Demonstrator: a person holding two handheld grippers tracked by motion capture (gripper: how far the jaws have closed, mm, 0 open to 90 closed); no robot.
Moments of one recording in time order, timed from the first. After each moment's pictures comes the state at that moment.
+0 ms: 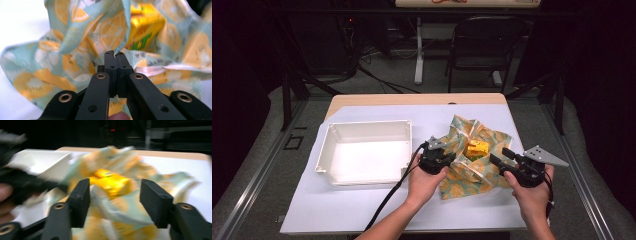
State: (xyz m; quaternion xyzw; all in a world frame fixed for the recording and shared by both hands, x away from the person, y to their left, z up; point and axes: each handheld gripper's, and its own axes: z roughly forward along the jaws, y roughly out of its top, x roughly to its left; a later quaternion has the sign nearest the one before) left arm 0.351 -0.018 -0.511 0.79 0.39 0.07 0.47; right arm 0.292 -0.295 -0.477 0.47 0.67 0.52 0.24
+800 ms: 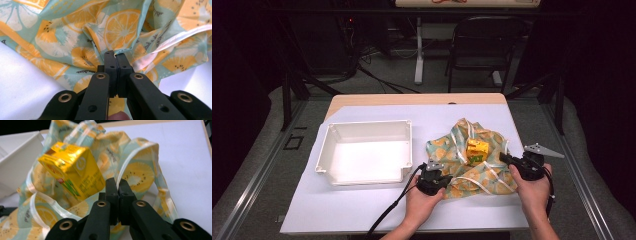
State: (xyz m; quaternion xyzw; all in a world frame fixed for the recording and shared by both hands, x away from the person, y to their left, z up) left arm 0.319 -0.011 -0.558 0.79 0.41 0.03 0.44; right arm 0.324 -0.321 -0.511 0.55 0.67 0.47 0.19
